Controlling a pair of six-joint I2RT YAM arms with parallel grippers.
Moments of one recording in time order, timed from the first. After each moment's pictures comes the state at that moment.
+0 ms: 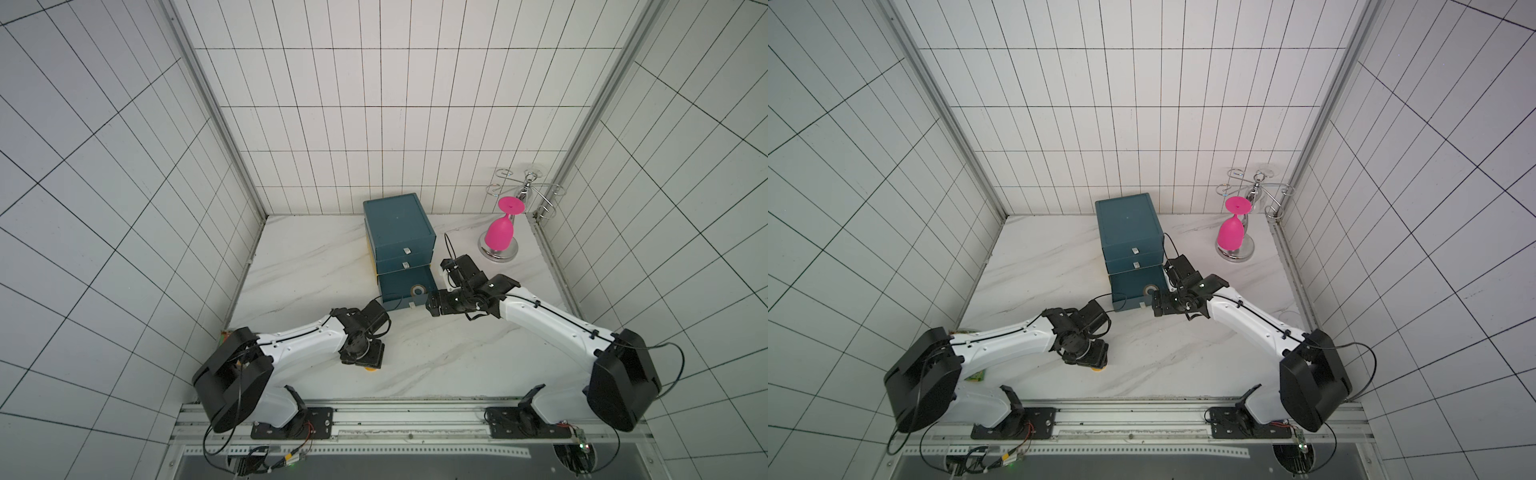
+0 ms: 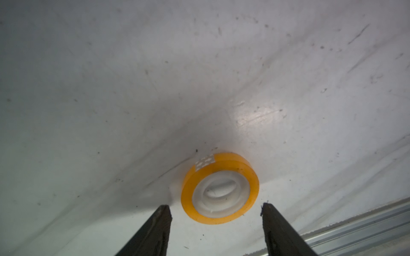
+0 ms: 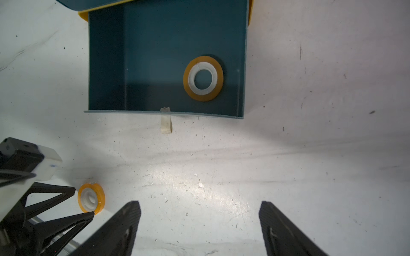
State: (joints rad) left arm -0.82 1.43 0.76 -0.77 0.14 -0.65; right arm 0.73 1.41 1.03 -0.67 -0.07 0.42
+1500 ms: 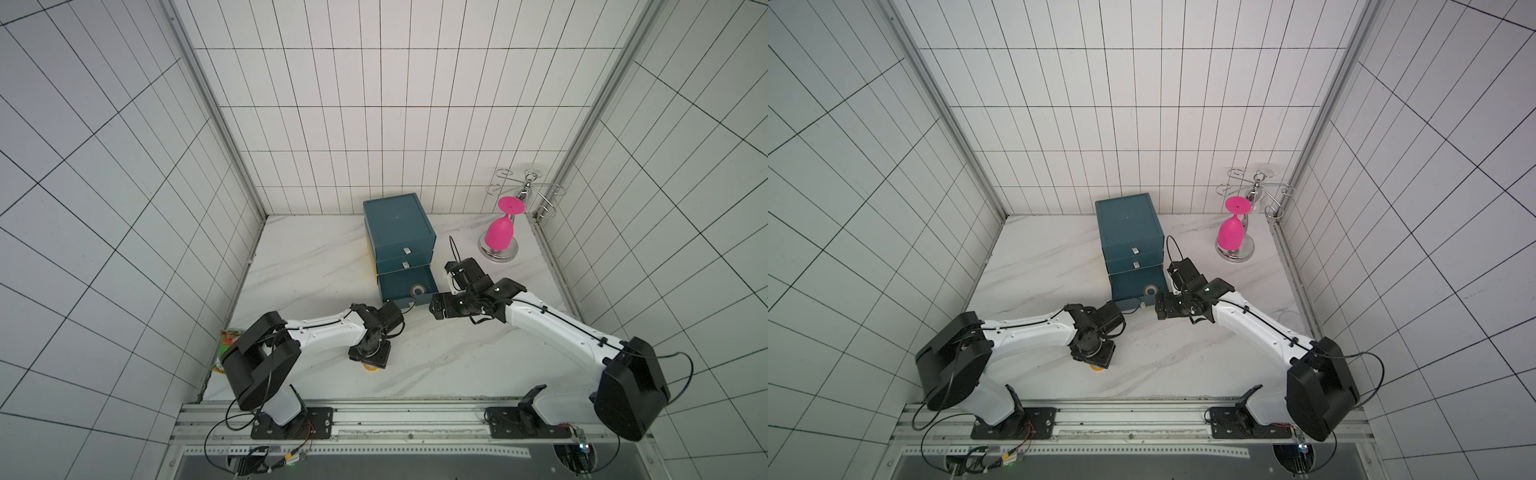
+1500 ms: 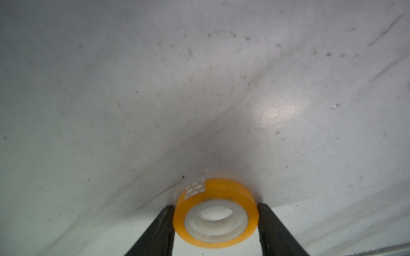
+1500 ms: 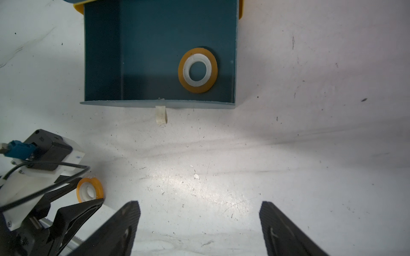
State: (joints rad) left arm -0.89 1.58 0.87 -0.81 0.05 -0.62; right arm 0.72 1.36 0.99 -0.67 -0.07 0.42
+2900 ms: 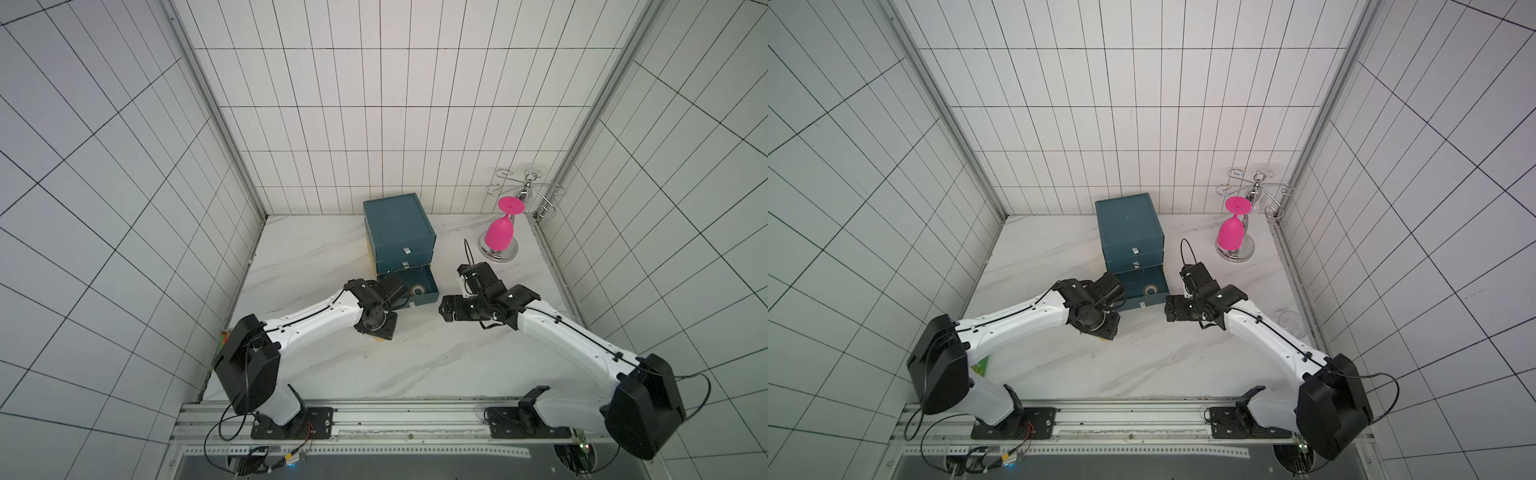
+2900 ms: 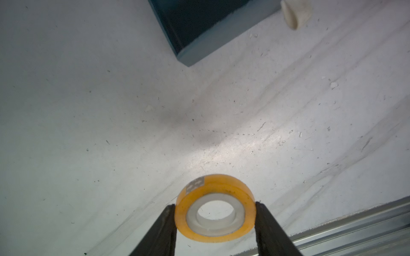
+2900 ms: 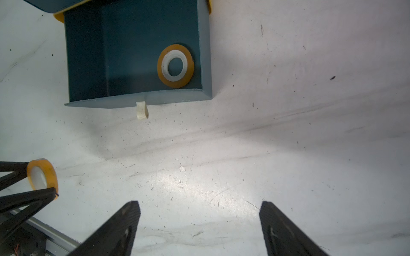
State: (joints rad) left arm -0.82 1.54 1.17 -0.96 -0.02 -0.54; right arm 0.65 1.26 0.90 -0.67 -0.08 0.44
